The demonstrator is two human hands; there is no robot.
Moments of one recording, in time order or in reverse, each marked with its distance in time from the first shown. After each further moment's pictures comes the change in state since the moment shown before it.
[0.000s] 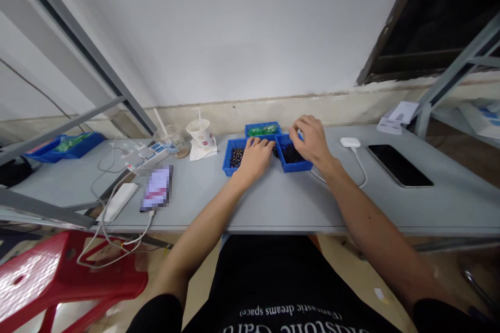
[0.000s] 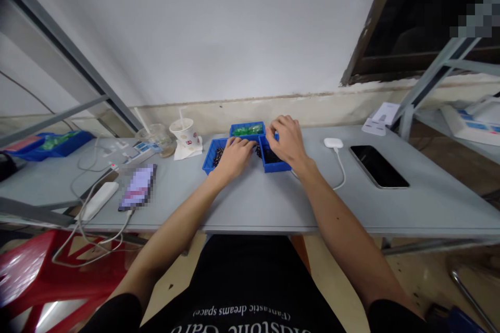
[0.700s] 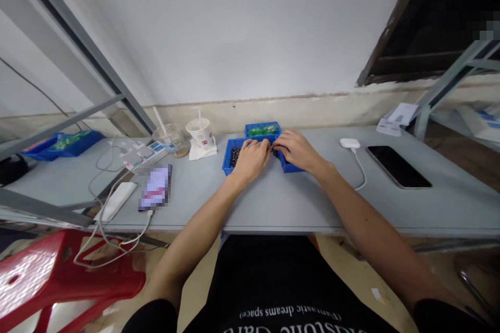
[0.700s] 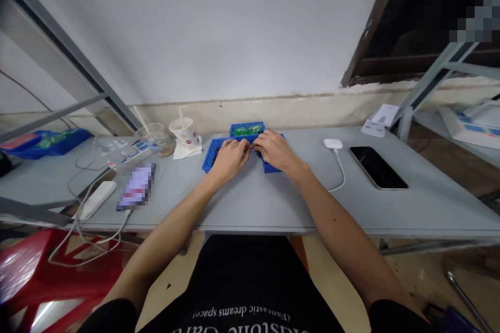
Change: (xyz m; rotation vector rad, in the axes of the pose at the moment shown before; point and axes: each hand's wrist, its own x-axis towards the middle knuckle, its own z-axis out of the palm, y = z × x) left_hand -0.008 -0.004 -0.006 -0.018 0.014 -0.062; right_hand -0.007 -0.007 0.018 0.118 -0.399 -0.227
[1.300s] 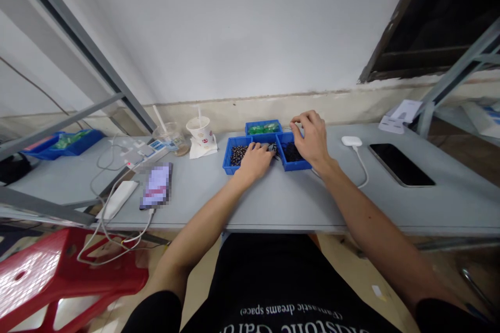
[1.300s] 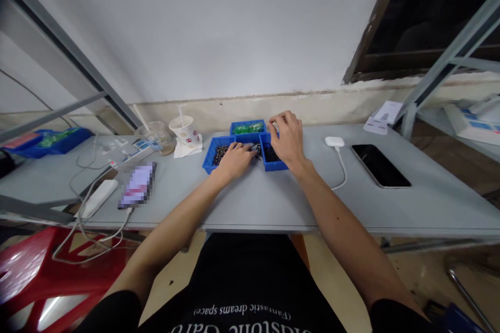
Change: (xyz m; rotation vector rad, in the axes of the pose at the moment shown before) left_hand 0.003 0.005 0.014 0.185 -0.285 0.093; right_hand 0.000 0.006 -0.007 -0.166 0.498 0.321
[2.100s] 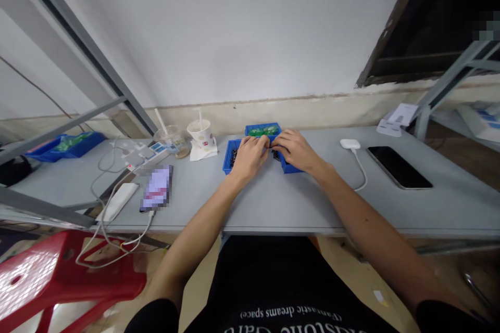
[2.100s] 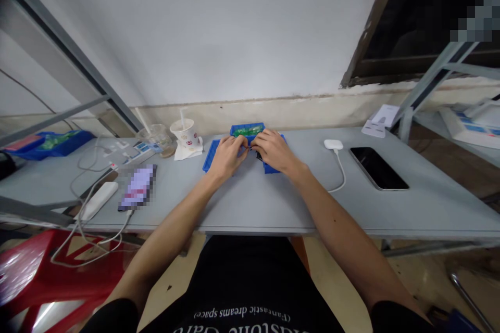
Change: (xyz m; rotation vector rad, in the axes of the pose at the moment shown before) left_hand -0.007 -0.015 -0.019 -0.314 0.418 -0.087; right_hand -0.004 -0.010 0.004 0.192 -0.430 -0.356
